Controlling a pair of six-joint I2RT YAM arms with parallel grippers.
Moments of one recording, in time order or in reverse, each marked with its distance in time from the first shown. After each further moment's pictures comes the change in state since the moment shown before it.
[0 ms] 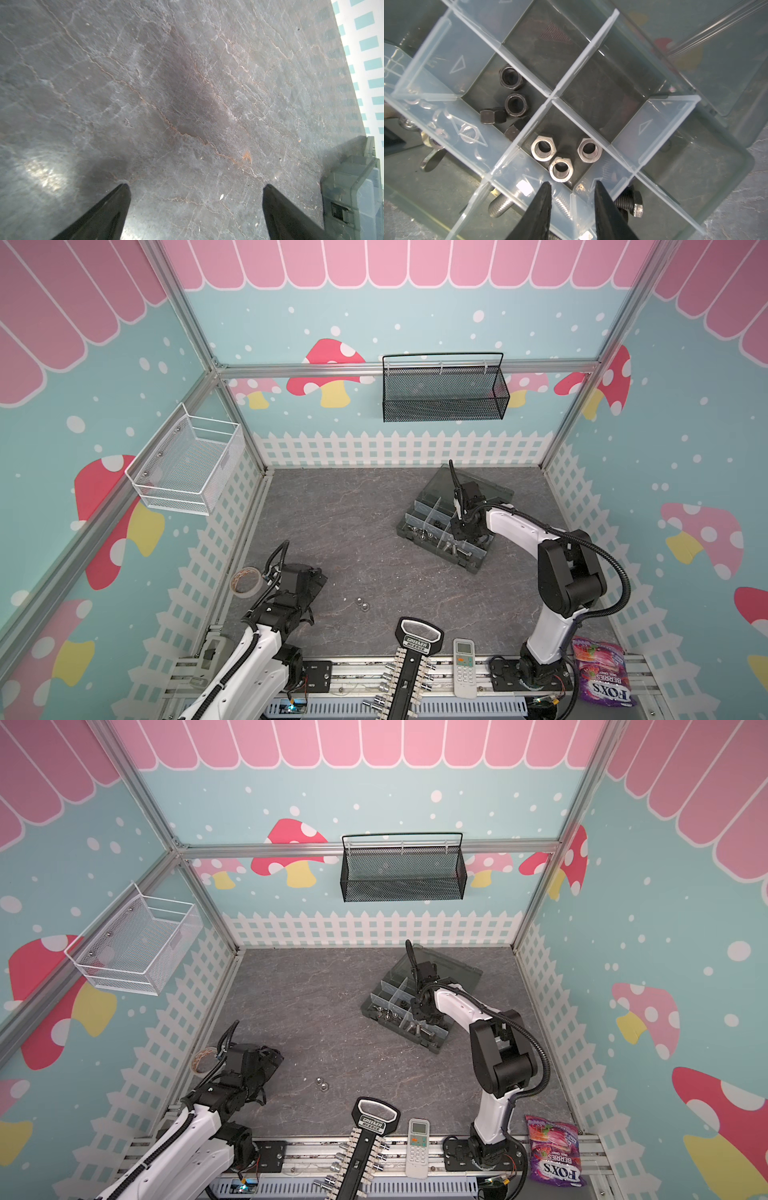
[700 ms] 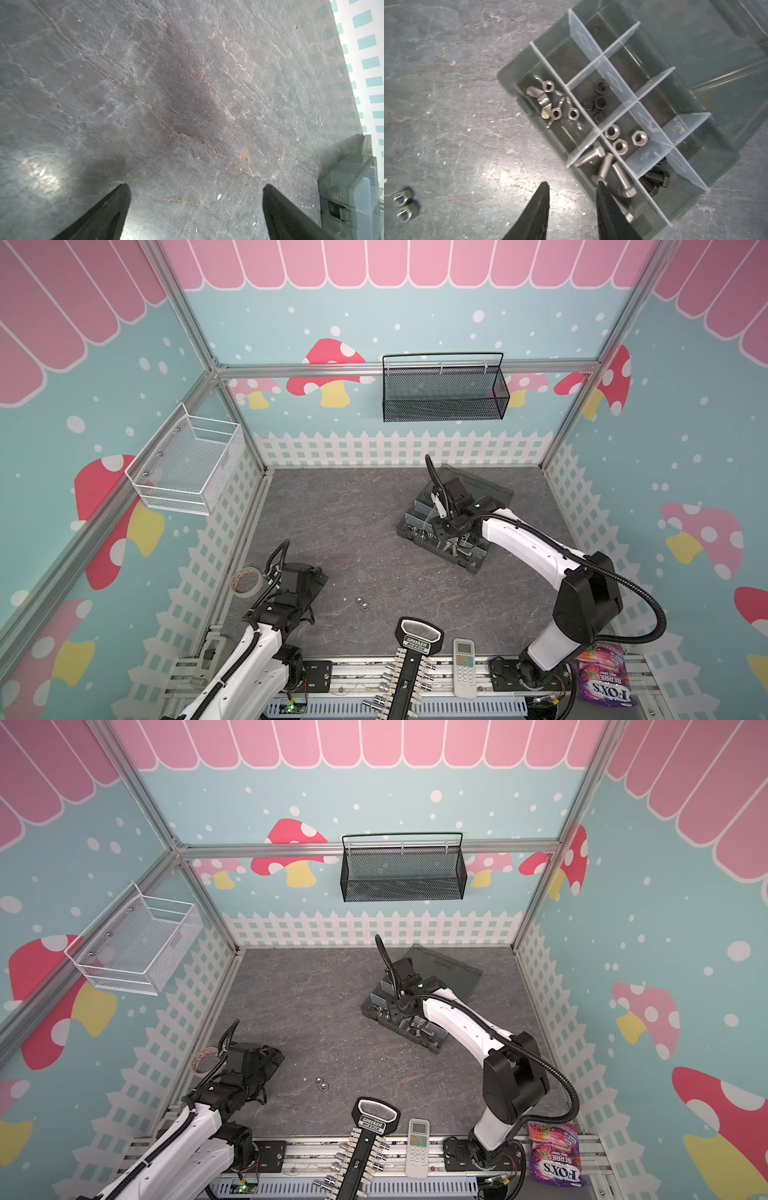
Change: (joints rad) left arm 0.001 0.011 0.000 0.016 0.014 0.000; right arm 0.253 -0.156 0.093 -0.121 0.011 0.044
